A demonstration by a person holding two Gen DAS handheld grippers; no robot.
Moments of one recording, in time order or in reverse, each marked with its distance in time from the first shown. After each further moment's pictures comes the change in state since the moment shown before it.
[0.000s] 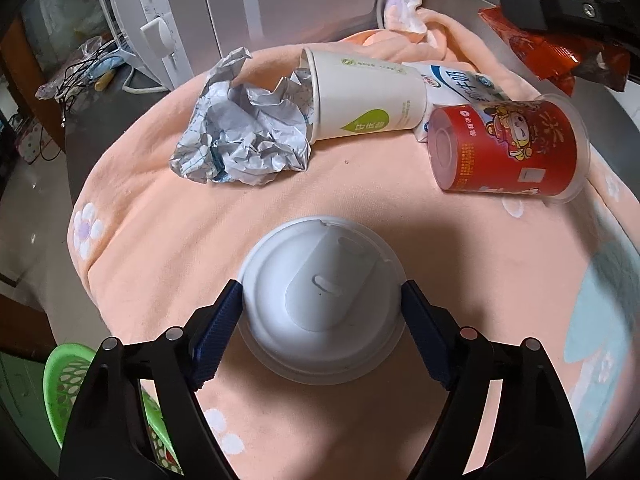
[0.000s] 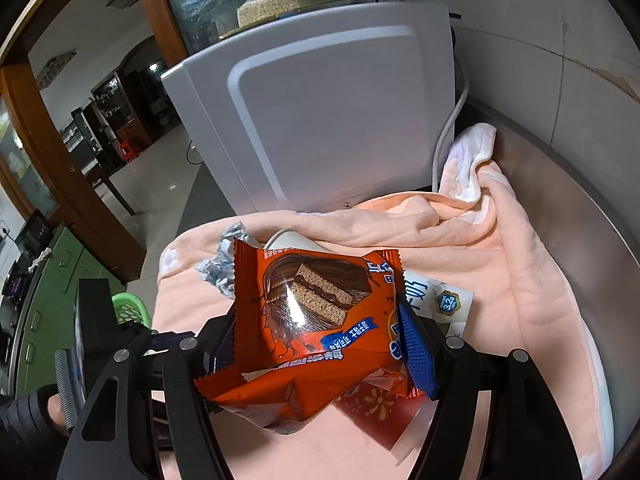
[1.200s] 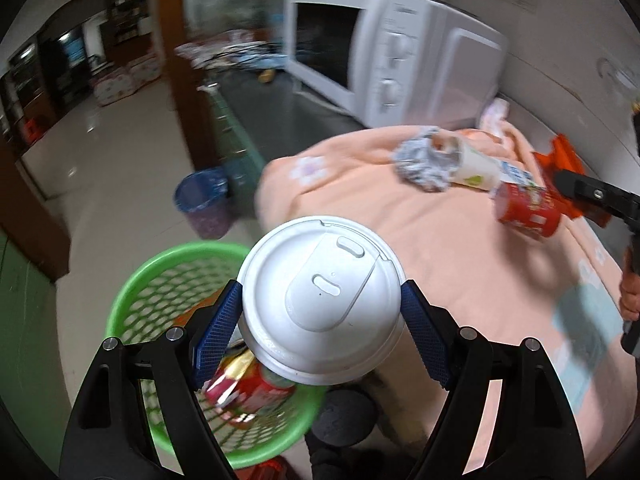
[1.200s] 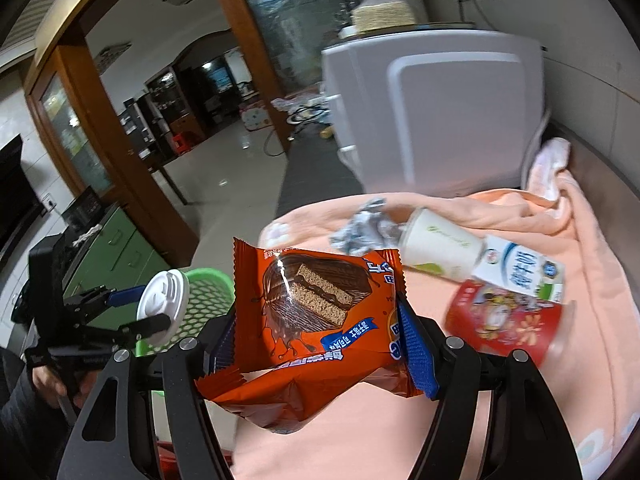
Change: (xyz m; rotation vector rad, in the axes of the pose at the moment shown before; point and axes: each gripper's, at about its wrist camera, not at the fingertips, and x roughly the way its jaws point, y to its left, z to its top) left arm -0.146 0.125 -0.114 -0.338 -0.196 0.144; right arm -0.024 0.111 -0.043 -0.102 -0.020 0.193
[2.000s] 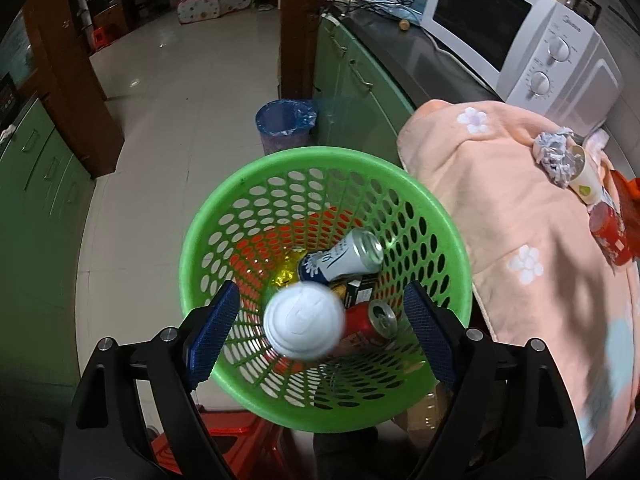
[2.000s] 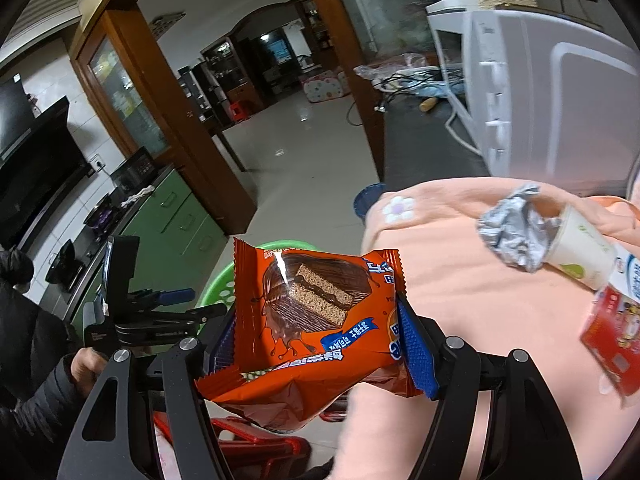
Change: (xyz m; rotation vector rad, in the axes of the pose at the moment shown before) left arm 0.021 0.118 -0.056 -0.279 0.154 0.156; right arm 0.065 0.100 -0.006 -0.087 0.097 0.196
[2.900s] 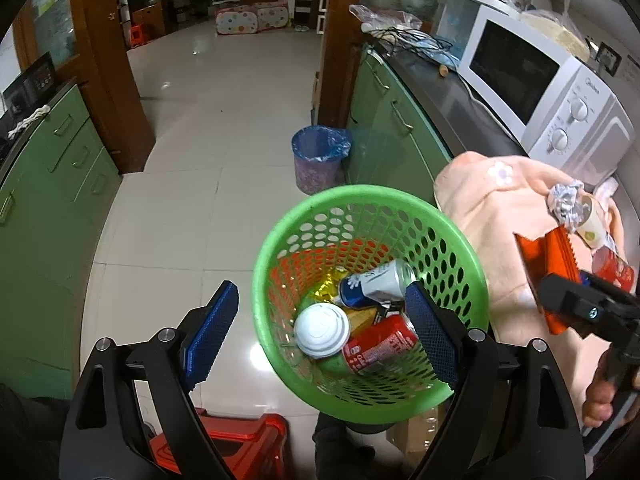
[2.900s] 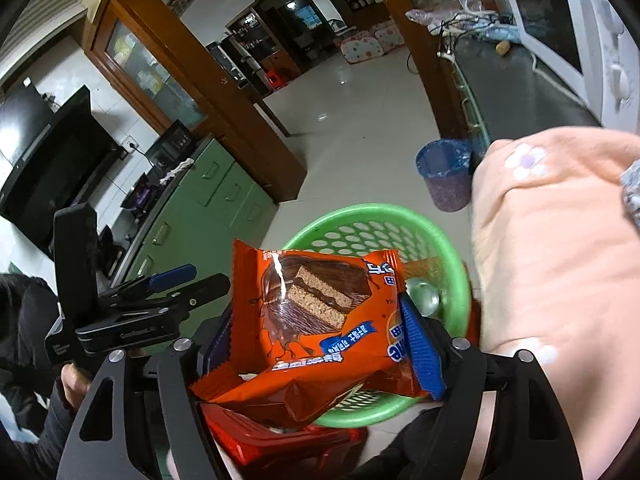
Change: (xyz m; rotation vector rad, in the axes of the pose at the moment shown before) left arm -0.048 0.051 0.004 -0.109 -0.100 0.054; right arm 0.104 0.054 -0.001 0.062 0.139 0.205
